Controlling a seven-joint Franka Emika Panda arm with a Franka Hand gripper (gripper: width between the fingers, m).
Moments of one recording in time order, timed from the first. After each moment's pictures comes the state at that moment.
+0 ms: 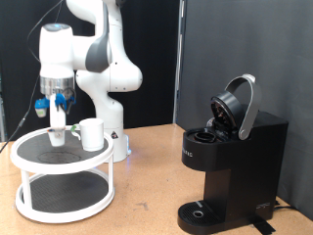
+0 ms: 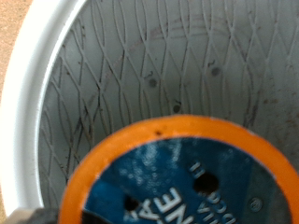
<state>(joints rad) -0.24 -0.43 -0.41 -2.65 -0.25 2.27 2.01</state>
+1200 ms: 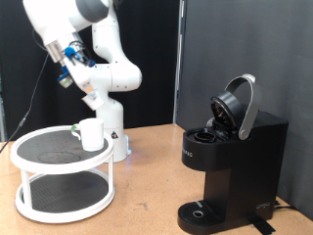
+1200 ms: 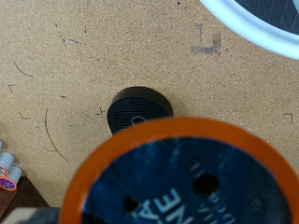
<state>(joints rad) -0.11 -0.53 -0.42 -2.48 0.32 1.96 1.92</state>
